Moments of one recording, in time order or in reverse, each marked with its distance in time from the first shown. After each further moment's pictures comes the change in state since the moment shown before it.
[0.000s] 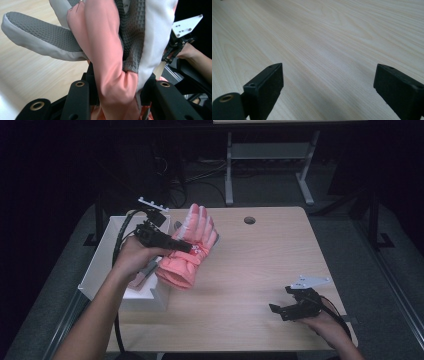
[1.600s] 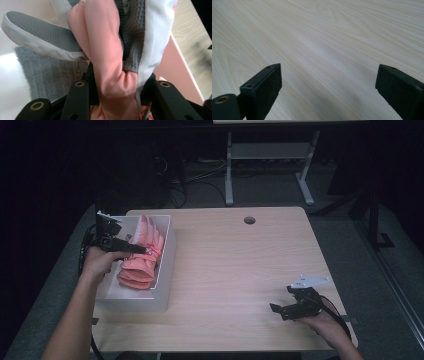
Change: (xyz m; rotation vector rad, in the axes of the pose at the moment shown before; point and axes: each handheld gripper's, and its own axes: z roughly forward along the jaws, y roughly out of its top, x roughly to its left) left arm 0.136 -0.076 -0.028 0.021 0.211 -0.311; right arm -0.003 -0.001 0.002 0.004 -0.016 0.015
